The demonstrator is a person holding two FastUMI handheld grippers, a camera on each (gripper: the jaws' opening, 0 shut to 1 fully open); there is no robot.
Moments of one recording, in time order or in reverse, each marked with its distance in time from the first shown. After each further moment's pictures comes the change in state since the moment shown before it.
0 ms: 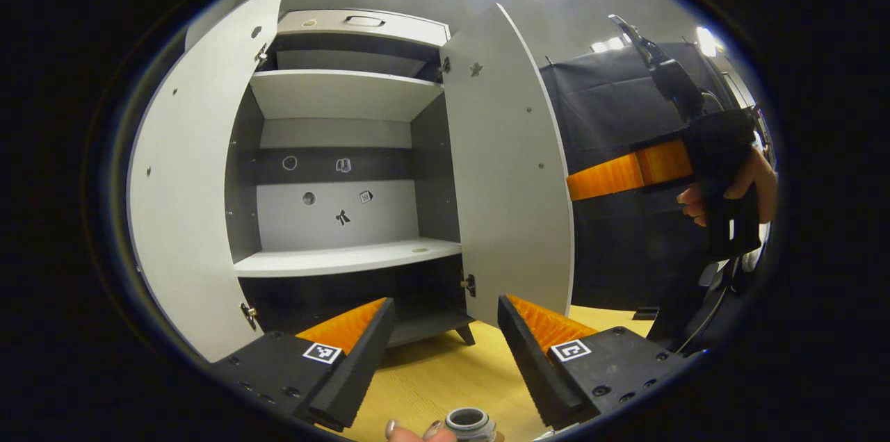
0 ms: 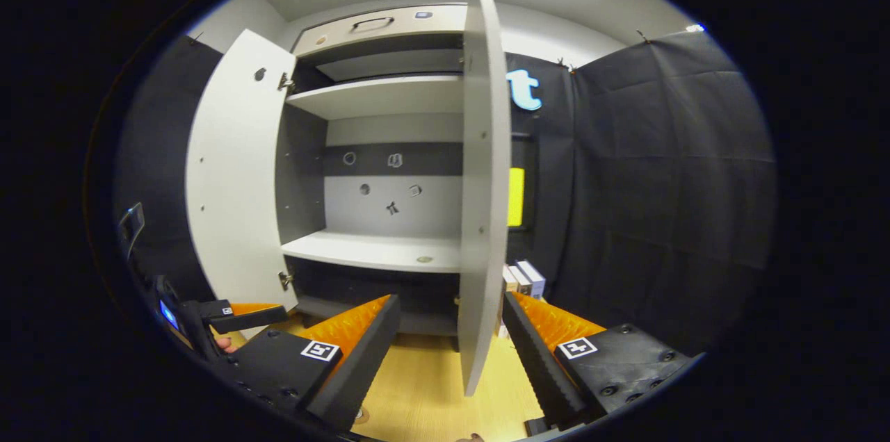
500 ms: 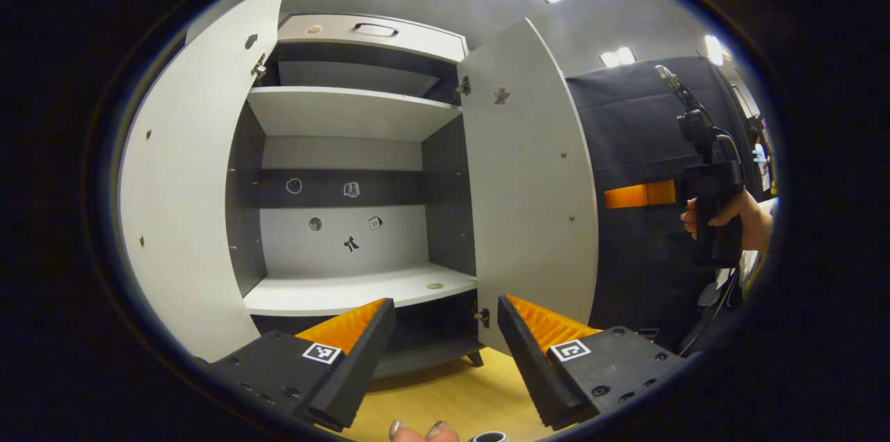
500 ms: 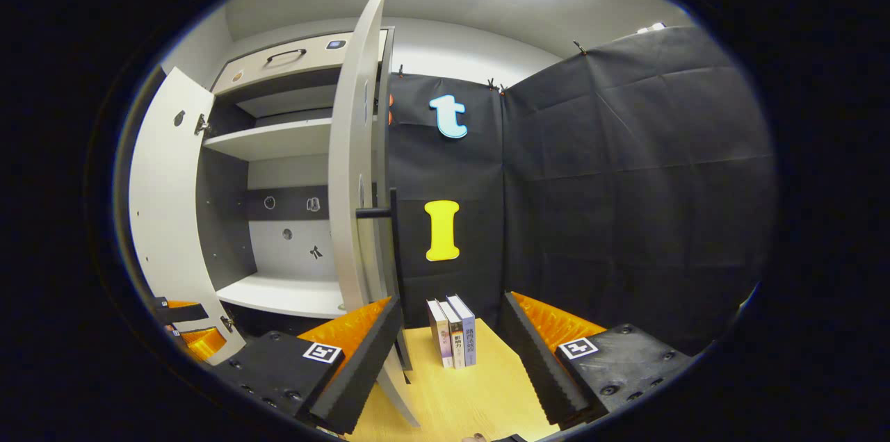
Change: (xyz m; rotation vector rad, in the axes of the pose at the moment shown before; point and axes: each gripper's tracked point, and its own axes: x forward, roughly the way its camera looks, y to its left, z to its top) left arm 0.024 0.037 0.056 -0.020 -0.026 0.069; right arm 0.039 -0.079 0.064 0.047 -0.099 -0.127
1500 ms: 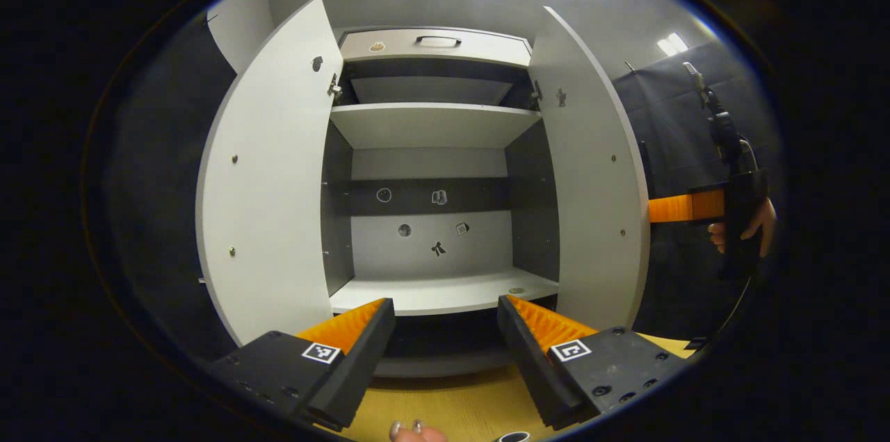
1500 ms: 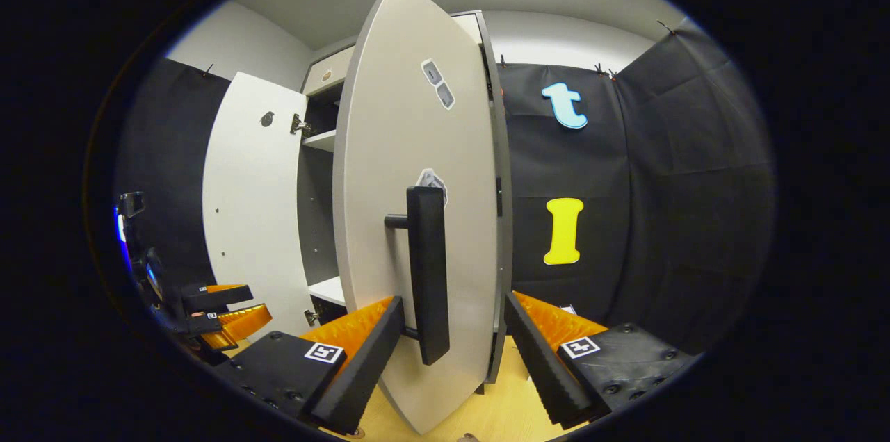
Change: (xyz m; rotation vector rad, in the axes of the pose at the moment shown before) left arm -0.036 0.056 0.008 0.003 -0.012 0.352; right arm 0.035 0.112 -0.017 -0.017 0.034 0.467
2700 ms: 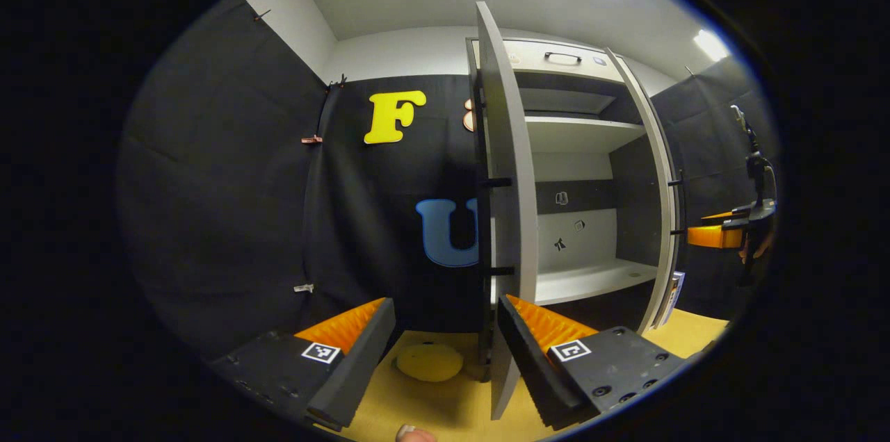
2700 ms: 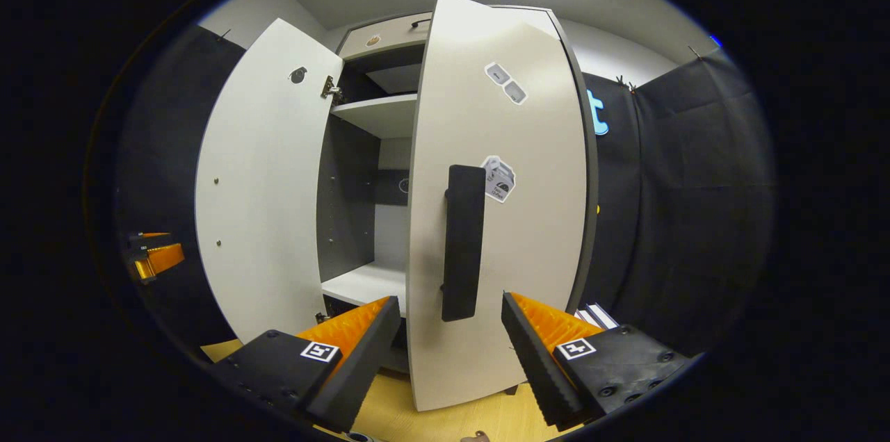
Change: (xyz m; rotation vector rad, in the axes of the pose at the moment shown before) left arm -0.085 0.263 0.033 0.035 0.013 0.260; right arm 0.028 0.129 -0.035 -0.063 0.048 -0.067
